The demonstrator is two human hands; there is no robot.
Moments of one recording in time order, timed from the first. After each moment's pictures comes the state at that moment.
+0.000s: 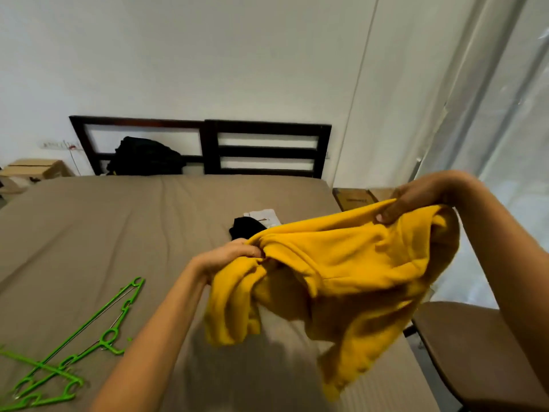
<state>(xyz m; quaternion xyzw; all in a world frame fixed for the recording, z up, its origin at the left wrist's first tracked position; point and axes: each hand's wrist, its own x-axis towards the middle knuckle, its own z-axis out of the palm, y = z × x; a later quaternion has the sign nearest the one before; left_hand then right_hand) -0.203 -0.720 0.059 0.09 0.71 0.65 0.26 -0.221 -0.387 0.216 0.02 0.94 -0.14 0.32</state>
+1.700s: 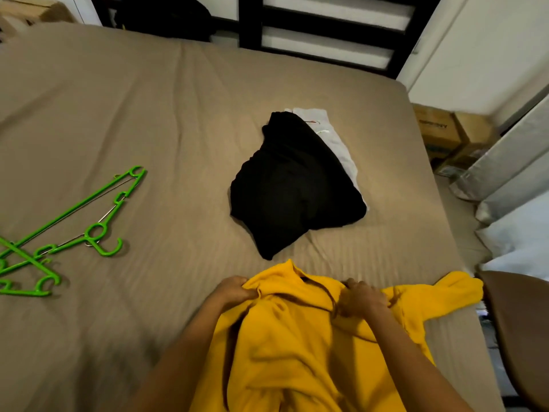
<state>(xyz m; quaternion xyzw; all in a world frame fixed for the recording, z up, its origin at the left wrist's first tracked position) -0.213 -0.761 -0.361 -0.12 0.83 0.42 0.33 -0.255 -0.467 -0.330 0.04 0.94 0.08 0.33</state>
